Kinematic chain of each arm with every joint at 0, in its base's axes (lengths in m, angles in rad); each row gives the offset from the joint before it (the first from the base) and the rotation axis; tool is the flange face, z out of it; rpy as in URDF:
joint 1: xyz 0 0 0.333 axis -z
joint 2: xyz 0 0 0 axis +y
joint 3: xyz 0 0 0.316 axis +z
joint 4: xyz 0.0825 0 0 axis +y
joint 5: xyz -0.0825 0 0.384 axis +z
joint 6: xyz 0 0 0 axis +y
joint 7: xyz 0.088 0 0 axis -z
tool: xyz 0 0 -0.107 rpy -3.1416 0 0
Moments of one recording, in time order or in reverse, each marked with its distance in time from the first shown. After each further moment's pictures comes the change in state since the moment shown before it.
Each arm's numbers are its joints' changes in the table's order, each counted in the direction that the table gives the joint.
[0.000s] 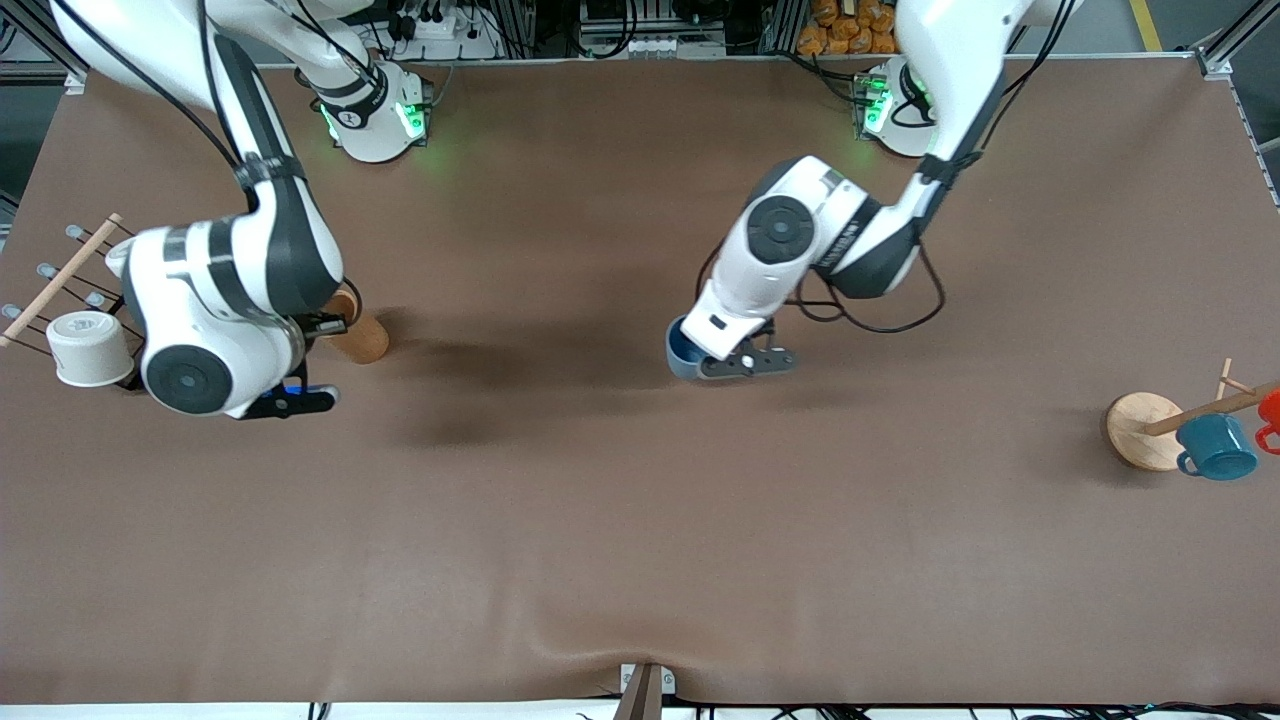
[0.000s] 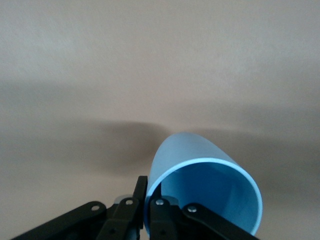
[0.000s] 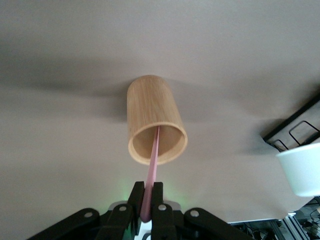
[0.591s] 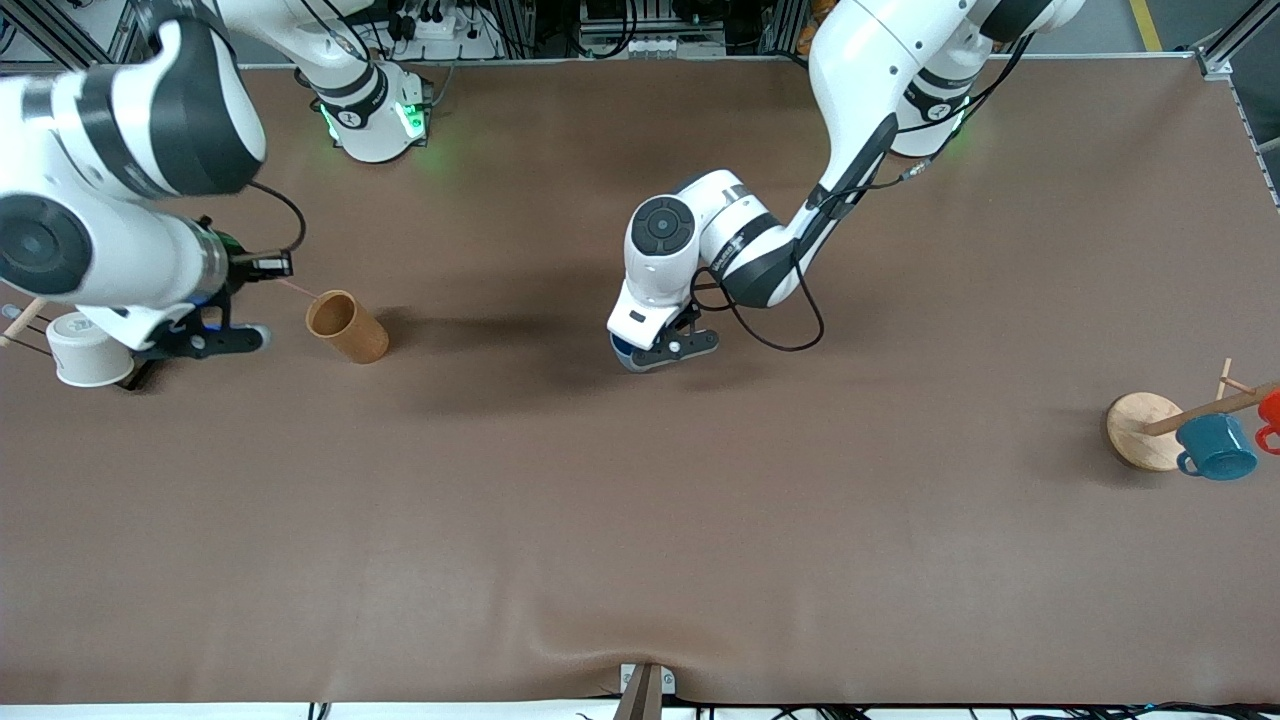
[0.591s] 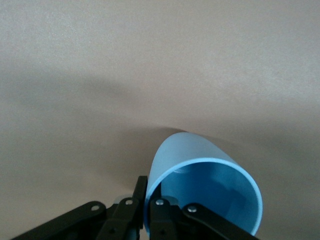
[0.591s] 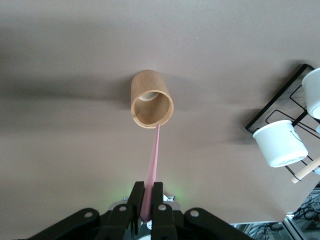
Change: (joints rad) left arm 0.142 0.184 0.005 -0.146 0.129 -0.002 -0.311; right arm 0.000 -0.210 0.000 -0.027 0.000 0.079 0.000
